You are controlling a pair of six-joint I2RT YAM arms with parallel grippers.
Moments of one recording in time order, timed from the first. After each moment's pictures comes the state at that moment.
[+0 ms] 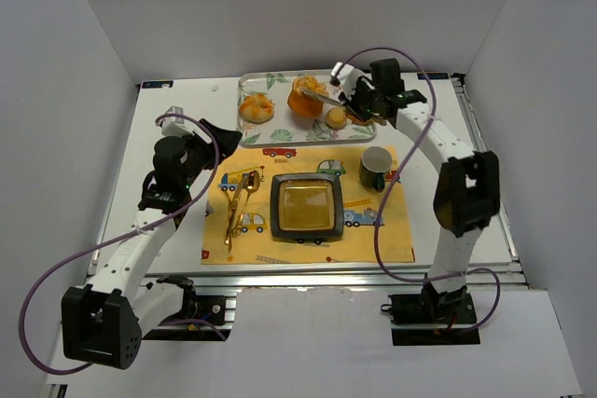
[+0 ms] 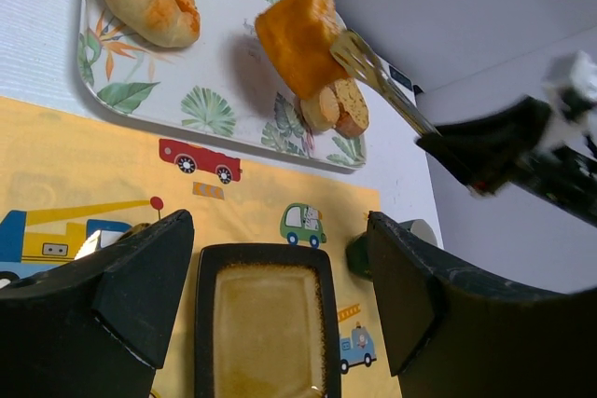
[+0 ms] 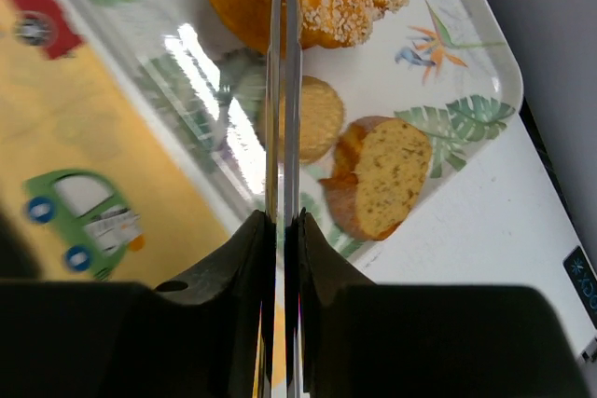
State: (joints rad) left arm -0.18 1.03 0.69 0.15 0.15 -0.77; right arm 0.35 1.96 1.70 -0.41 -0.30 -0.69
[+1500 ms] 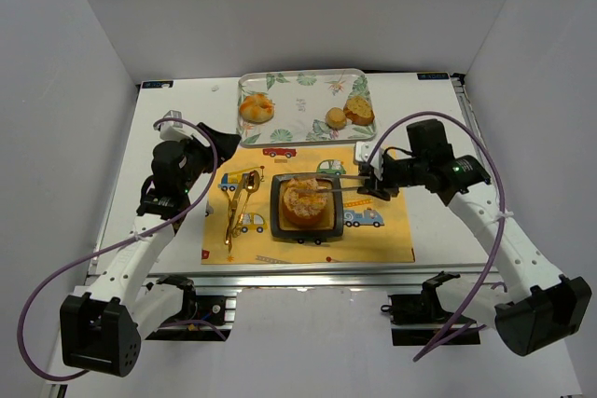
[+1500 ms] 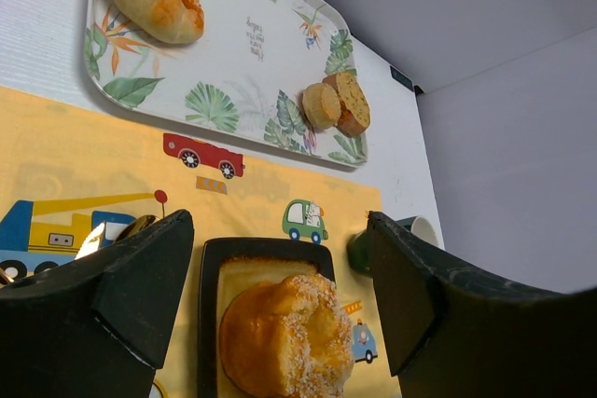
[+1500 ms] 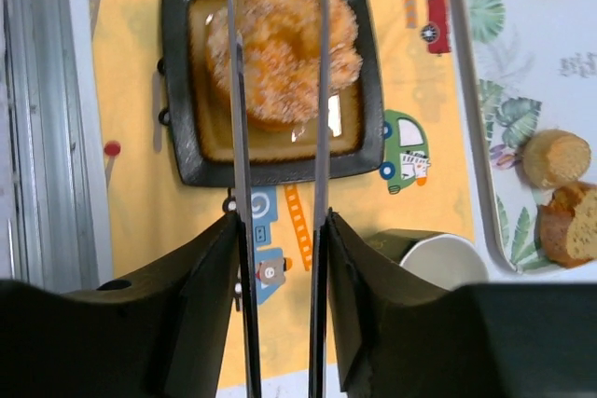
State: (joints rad) left arm -0.18 0.99 0.67 0.14 0.14 -0.78; right arm 0.41 1.11 1.08 -0.81 -0.73 -0.97
